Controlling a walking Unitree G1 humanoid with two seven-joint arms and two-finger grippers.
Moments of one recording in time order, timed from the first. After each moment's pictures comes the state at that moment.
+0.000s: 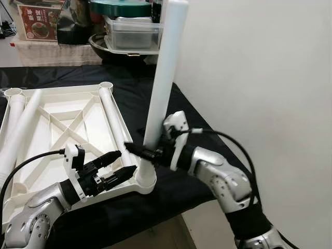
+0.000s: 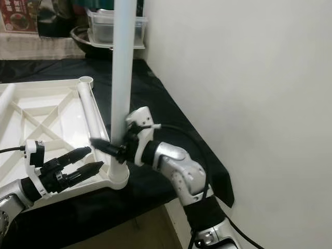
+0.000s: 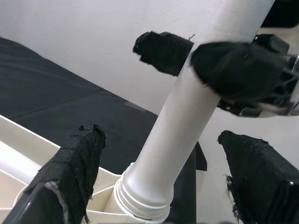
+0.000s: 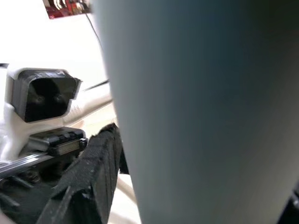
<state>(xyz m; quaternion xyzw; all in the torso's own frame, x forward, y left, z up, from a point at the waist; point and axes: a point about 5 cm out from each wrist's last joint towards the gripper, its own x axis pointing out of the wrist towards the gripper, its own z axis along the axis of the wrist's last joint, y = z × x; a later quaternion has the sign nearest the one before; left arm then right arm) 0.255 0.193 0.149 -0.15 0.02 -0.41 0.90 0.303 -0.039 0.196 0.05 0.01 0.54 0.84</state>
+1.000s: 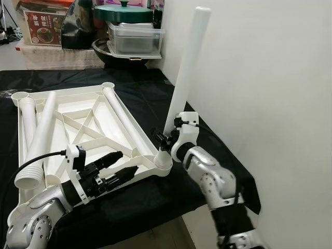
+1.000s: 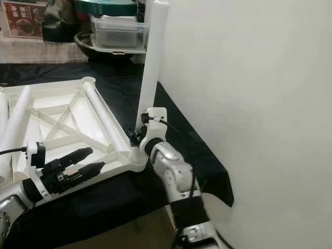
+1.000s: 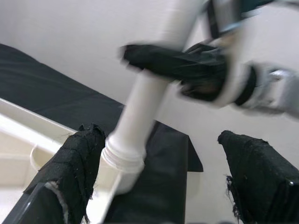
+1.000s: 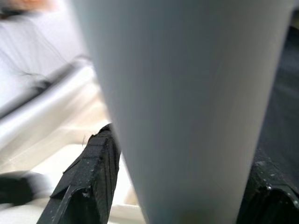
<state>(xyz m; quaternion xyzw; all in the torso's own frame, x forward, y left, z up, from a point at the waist) 0.255 0.192 0.149 -0.16 0.01 -0.41 0.90 0.324 -0.061 0.202 0.10 0.03 0.39 0.91</state>
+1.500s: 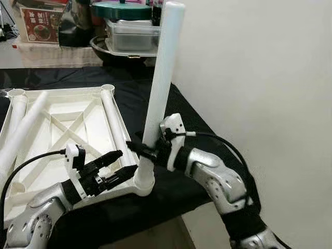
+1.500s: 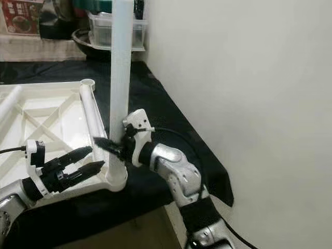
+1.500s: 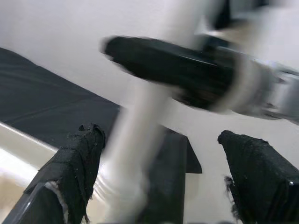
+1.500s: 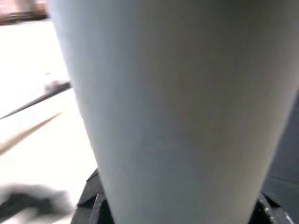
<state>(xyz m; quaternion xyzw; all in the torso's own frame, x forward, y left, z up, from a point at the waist) 0.255 0.190 0.149 -0.16 0.01 -0.42 0.90 0.338 -0.043 0.189 0.07 0.05 0.33 0.94</state>
